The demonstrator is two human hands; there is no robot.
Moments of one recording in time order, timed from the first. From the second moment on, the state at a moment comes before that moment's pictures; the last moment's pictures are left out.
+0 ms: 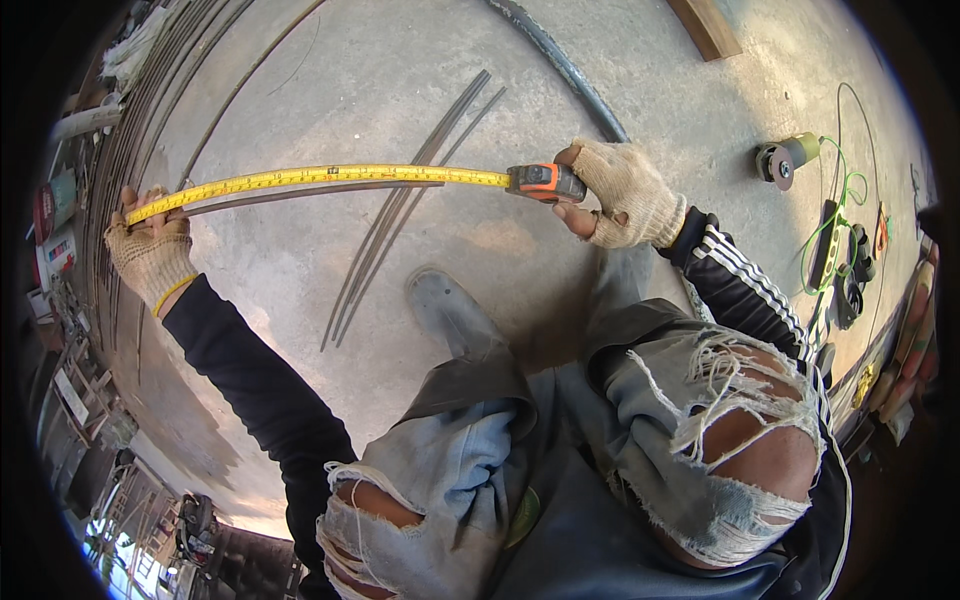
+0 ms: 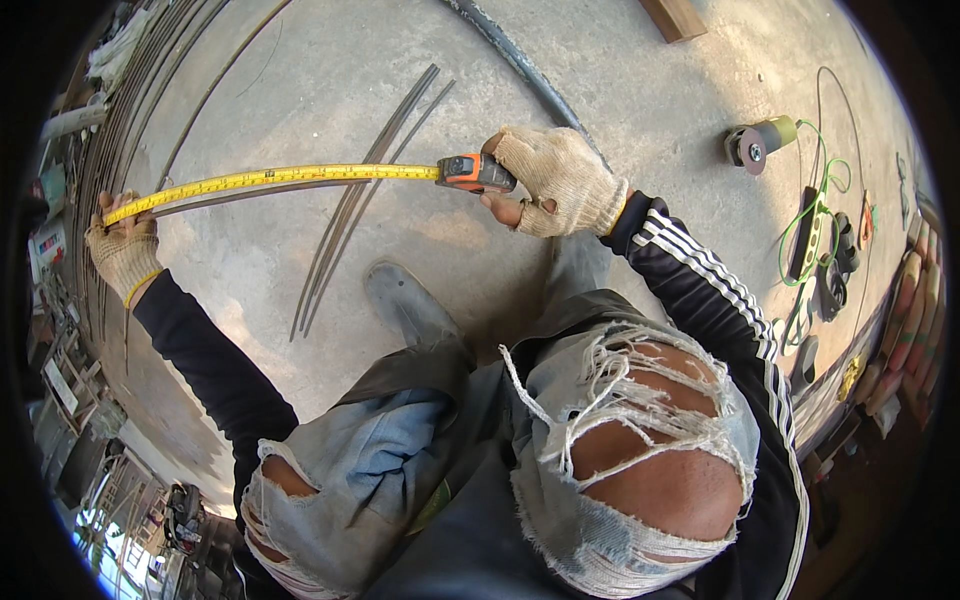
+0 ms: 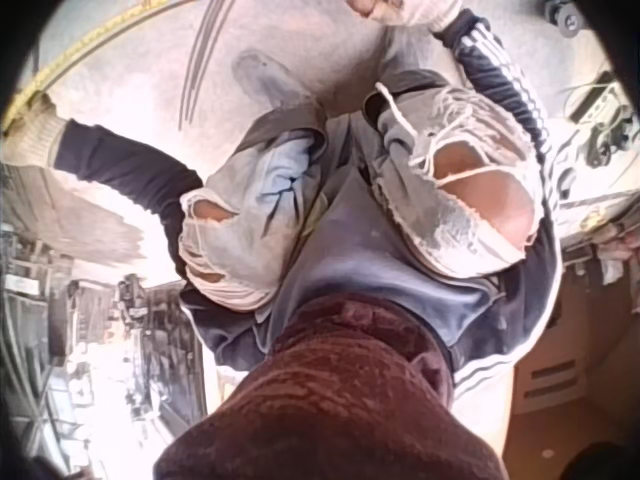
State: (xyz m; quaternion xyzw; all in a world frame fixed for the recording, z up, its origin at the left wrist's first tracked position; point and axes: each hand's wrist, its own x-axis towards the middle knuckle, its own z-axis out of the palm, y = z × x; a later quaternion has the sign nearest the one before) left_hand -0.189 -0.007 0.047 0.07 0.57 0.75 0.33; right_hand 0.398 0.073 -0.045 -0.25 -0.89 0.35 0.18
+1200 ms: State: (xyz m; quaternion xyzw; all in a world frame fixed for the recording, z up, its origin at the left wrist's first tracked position) left_hand -0.034 -0.079 -0.142 0.15 0.83 0.42 0.33; right_hand 0.428 0.055 -0.101 -0.50 -0.69 0.51 0.04
